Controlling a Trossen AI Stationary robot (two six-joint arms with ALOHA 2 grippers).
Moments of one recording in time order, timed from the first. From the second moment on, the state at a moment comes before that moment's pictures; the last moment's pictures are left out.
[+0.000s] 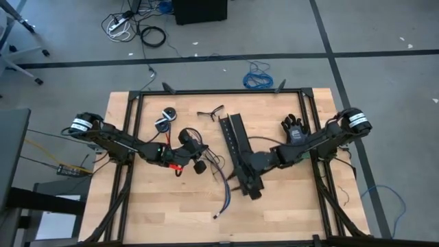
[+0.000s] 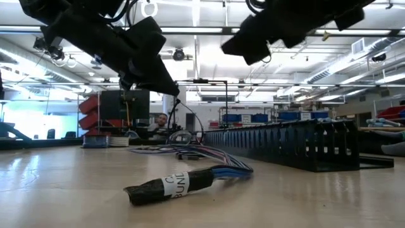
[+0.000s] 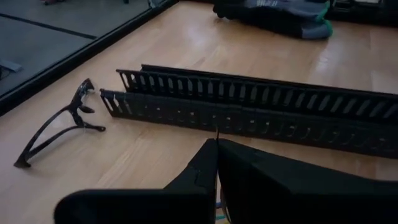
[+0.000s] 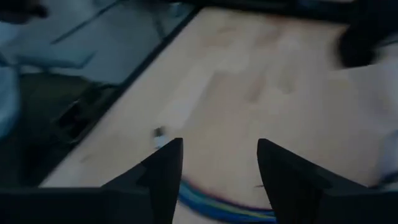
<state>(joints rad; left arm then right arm) -0.23 1.47 0.63 0.30 -0.66 -0.34 0.30 1.58 0.83 0.32 -0.08 -0.02</state>
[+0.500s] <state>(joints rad) -0.24 1.47 0.68 0.30 -0.71 -0.26 0.06 1.57 0.83 0.41 -0.07 -0.13</state>
